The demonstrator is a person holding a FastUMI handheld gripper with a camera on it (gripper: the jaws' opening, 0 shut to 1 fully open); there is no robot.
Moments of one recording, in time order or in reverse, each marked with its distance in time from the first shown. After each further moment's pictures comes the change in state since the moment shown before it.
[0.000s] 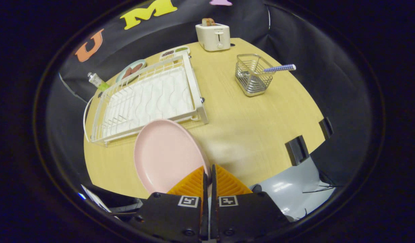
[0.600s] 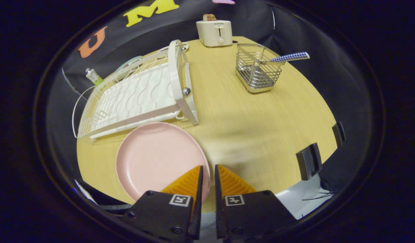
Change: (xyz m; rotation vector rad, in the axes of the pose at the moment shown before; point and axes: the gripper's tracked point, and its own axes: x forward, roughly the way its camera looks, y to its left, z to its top) arm 0.047 -0.020 0.027 -0.051 -0.087 0.053
